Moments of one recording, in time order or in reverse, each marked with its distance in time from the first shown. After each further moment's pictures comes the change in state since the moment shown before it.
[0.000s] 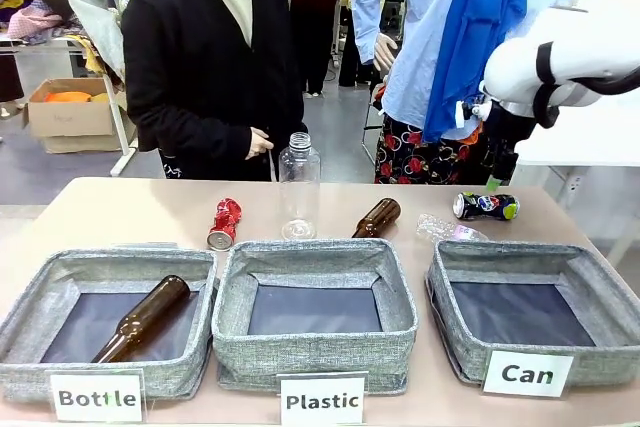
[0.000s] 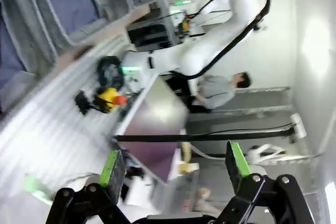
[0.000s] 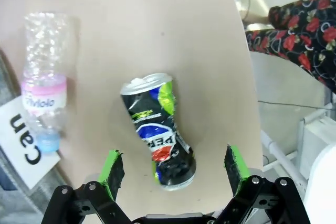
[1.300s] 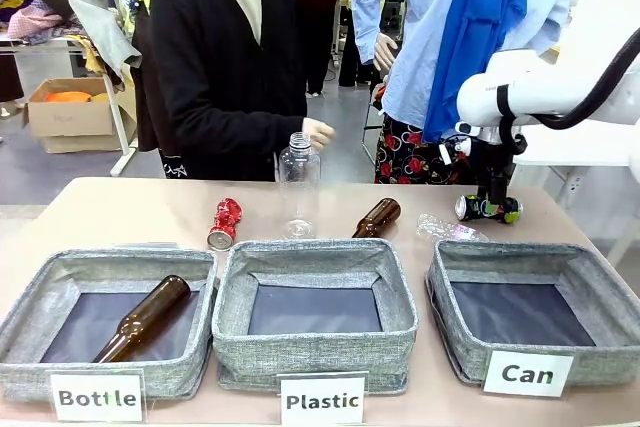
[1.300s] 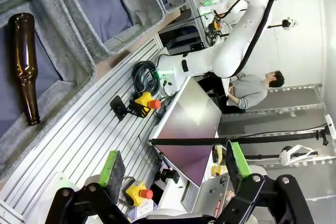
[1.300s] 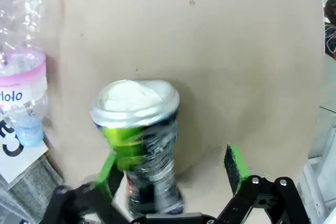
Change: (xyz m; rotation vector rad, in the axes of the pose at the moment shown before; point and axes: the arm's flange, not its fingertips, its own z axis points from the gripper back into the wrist) left arm 0.011 0.016 0.002 0.129 -0.012 -0.069; right arm 0.007 -0.025 -0.078 0.230 0.180 0.086
